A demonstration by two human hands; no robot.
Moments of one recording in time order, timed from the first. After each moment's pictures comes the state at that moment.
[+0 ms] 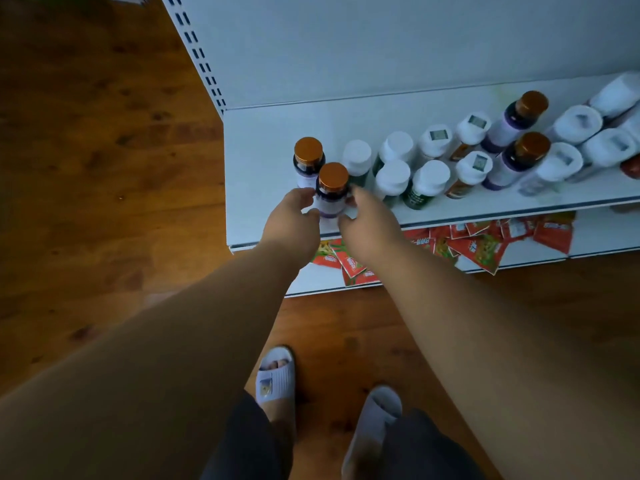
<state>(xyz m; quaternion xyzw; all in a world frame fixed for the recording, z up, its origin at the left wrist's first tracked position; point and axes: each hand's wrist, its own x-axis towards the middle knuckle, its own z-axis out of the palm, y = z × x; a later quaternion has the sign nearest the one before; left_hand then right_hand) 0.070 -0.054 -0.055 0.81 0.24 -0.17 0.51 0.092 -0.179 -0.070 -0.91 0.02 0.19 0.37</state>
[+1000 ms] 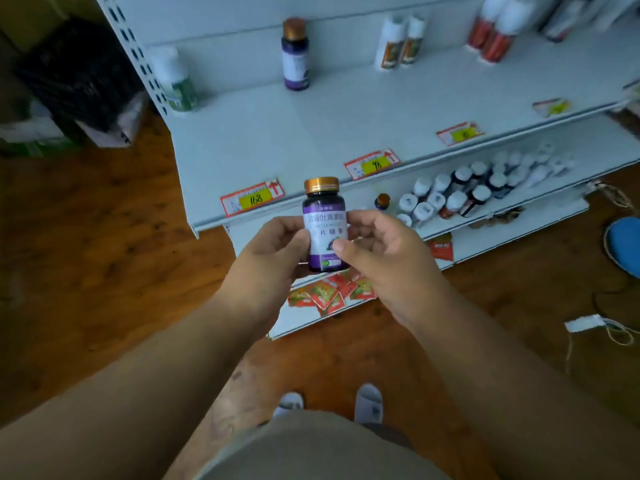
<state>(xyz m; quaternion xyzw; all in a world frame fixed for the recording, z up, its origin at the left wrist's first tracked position) -0.040 -0.029 0.317 0.68 0.06 -0.19 0.70 -0.061 -0.199 0.337 -0.78 0.09 0.06 0.61</state>
